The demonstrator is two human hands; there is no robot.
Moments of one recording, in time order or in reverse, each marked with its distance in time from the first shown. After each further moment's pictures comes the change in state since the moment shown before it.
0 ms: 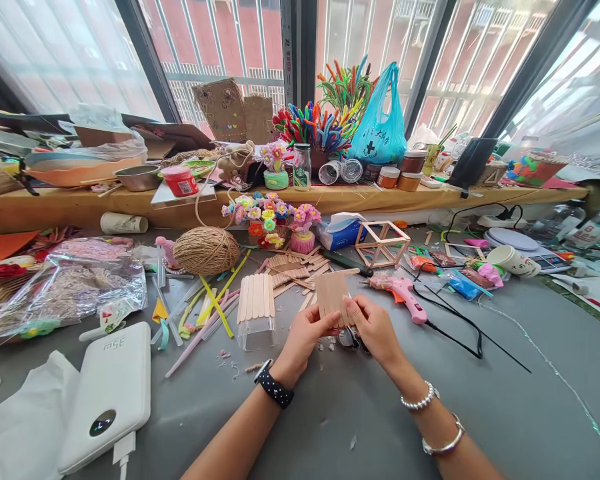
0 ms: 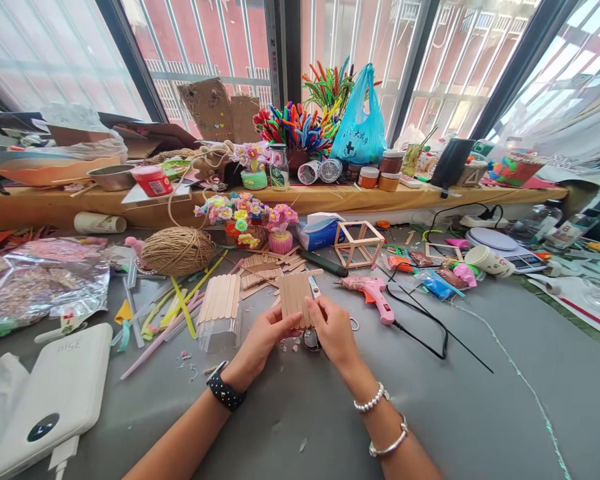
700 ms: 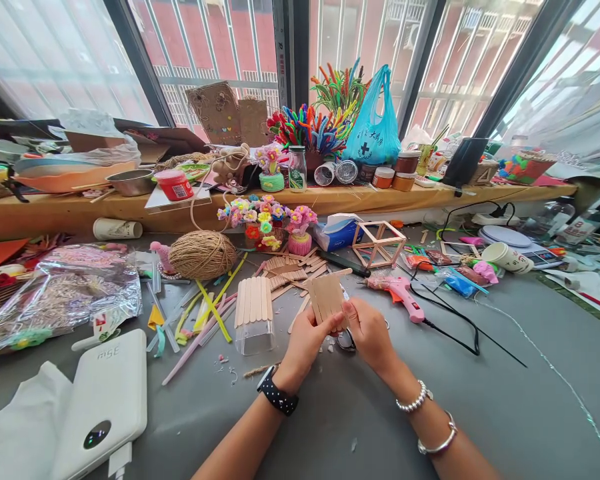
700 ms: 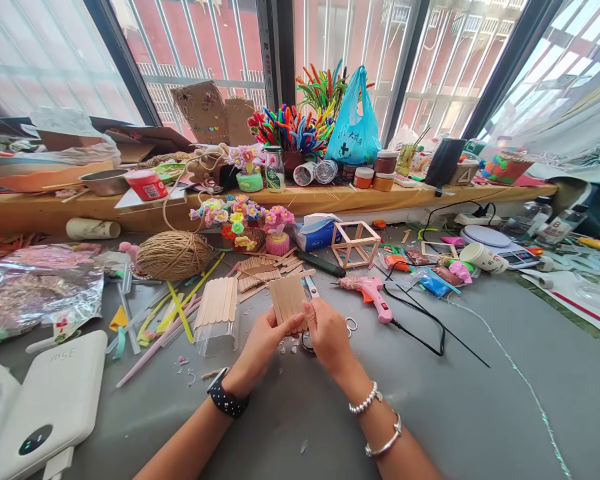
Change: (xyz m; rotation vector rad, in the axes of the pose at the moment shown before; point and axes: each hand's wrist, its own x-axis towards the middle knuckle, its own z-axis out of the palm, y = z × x) left_hand -0.002 0.003 0.011 0.061 0.126 0.063; right_hand -0.003 0.007 0.010 -0.201 0.088 -0.193
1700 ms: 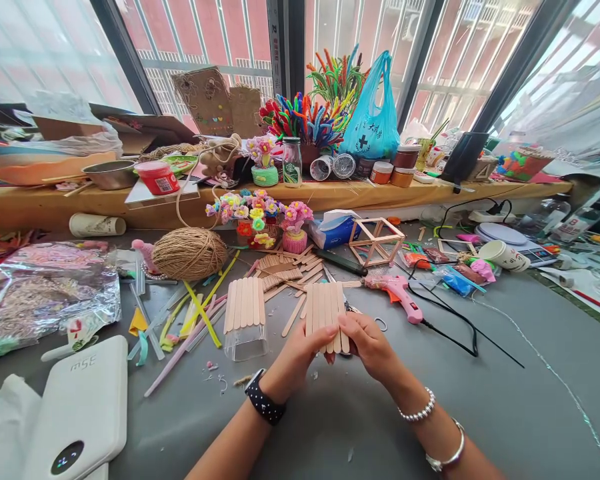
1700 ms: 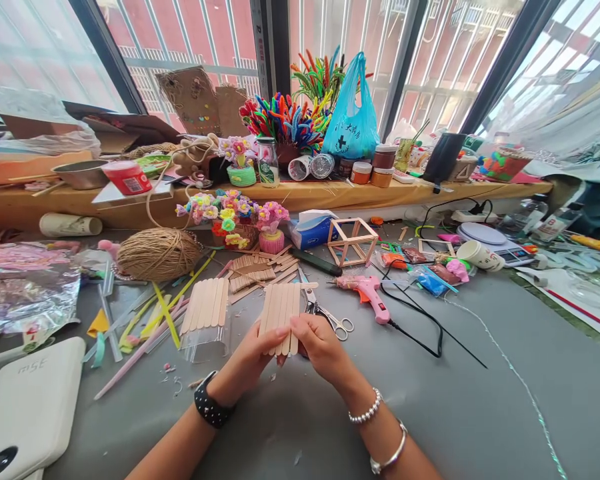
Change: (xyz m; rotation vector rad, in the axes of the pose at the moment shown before) left_hand -0.008 0.006 -0.006 -0.138 -0.313 -0.080; right_hand -0.004 -0.024 -0.014 0.847 -0.460 0.321
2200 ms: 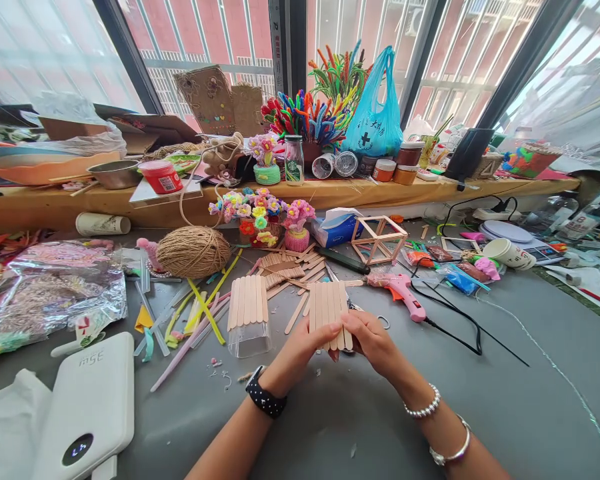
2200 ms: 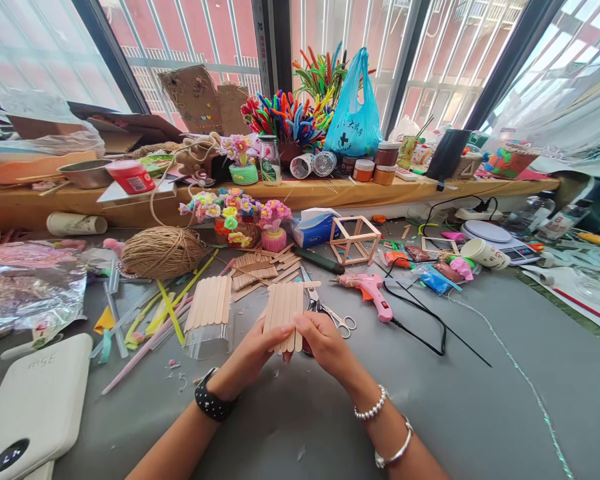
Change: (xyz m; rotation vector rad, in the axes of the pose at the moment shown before) left_hand 0.002 -0.001 -0.005 0.059 -0.028 0.003; right_hand 0.001 0.003 -0.005 -0.054 -0.006 0.028
